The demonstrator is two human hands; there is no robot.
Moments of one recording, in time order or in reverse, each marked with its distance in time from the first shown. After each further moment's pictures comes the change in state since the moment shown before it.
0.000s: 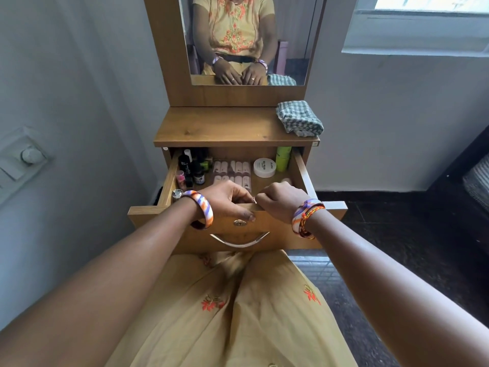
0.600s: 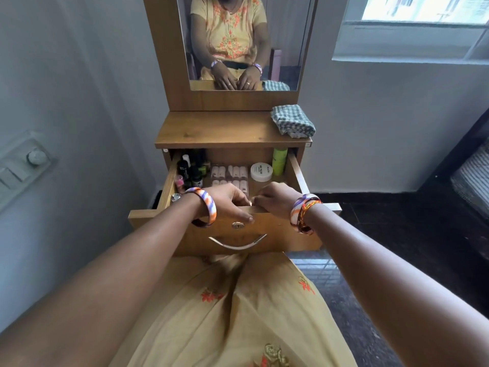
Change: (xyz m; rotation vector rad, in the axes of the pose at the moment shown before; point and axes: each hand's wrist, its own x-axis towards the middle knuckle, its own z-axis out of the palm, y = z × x) left_hand -0.008 0.011 0.005 0.194 -0.054 -0.099; right_hand -0.011 -0.006 -0.005 0.118 -0.080 0.015
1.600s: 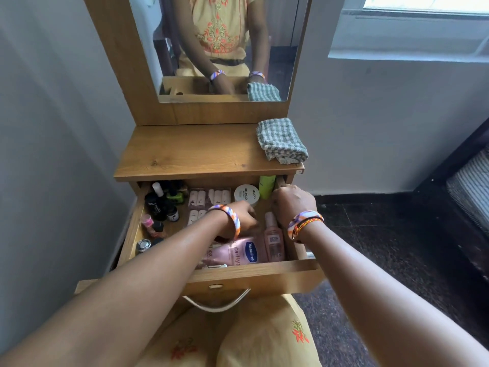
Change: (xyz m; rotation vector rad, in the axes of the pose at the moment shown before) left_hand 0.127 0.022 -0.010 -0.075 -0.052 -0.188; right_hand 0.067 0.056 -0.048 -0.405 0.233 0.207
